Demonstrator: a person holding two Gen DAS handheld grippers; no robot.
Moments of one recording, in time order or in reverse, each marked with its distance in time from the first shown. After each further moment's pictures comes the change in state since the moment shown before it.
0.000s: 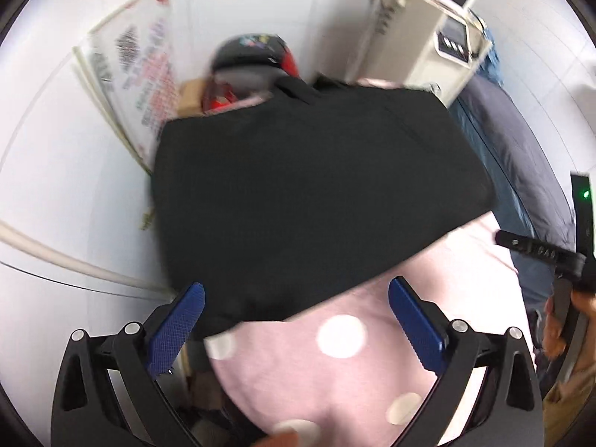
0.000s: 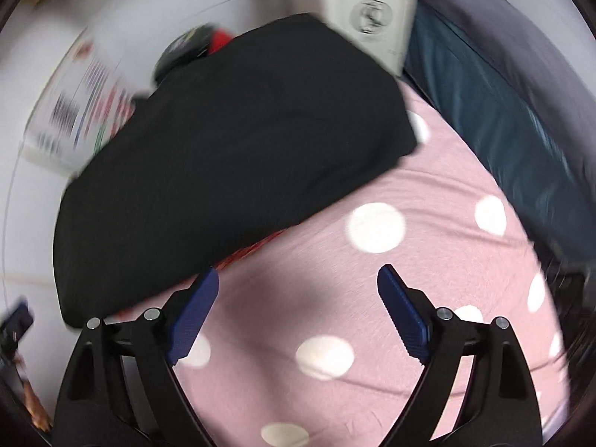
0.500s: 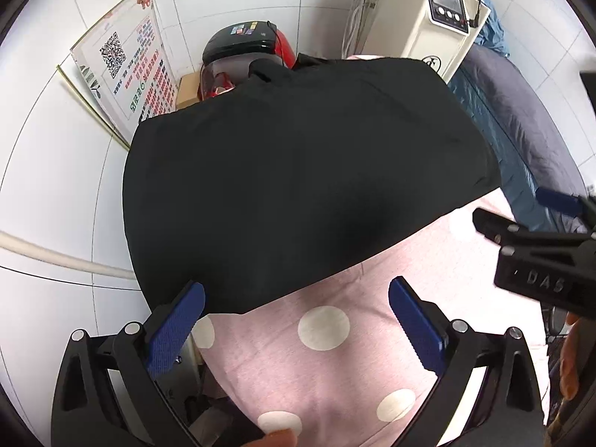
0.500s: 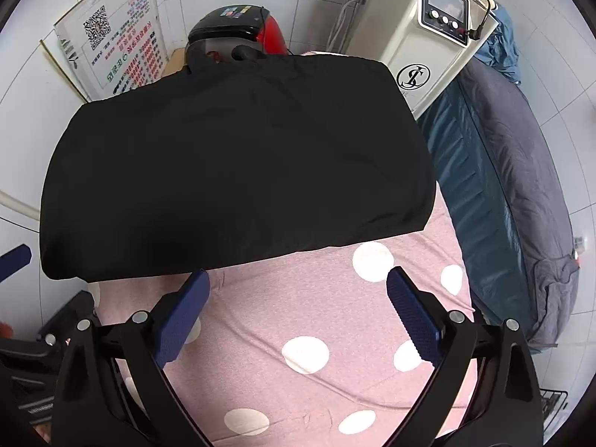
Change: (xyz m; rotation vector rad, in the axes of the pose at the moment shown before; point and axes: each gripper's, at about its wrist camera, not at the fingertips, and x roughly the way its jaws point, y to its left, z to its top) left arm 0.016 -0.056 0.004 0.062 0.064 0.092; right arm -0.032 0.086 0.008 -0.276 -0.018 -0.221
